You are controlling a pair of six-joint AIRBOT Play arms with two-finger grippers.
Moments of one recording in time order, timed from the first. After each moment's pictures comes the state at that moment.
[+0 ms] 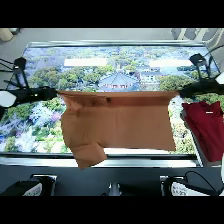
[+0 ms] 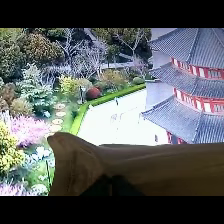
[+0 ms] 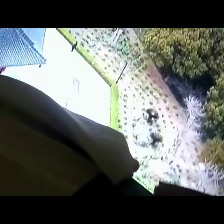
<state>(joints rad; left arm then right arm) -0.04 -1.12 1.05 1.24 -0.77 -1.50 -0.23 -1.41 1.38 -1.28 1.03 0.83</state>
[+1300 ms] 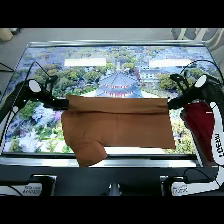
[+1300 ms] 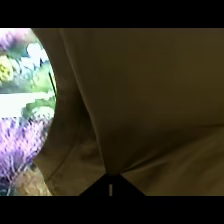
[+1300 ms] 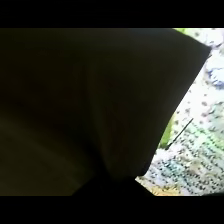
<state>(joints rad) -0.05 -1.52 1.26 1.32 -1.20 -1.49 -0.19 -1.60 1.38 -1.35 1.25 0.87</state>
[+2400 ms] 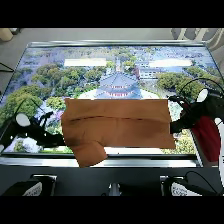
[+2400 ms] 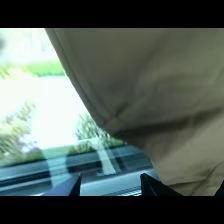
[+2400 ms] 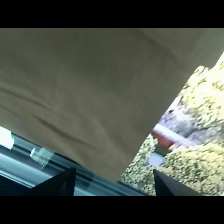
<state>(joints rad) 0.04 -1.08 0.63 1.19 -1.35 -1.45 -0.19 -1.36 1.07 -1.47 1.49 0.92</state>
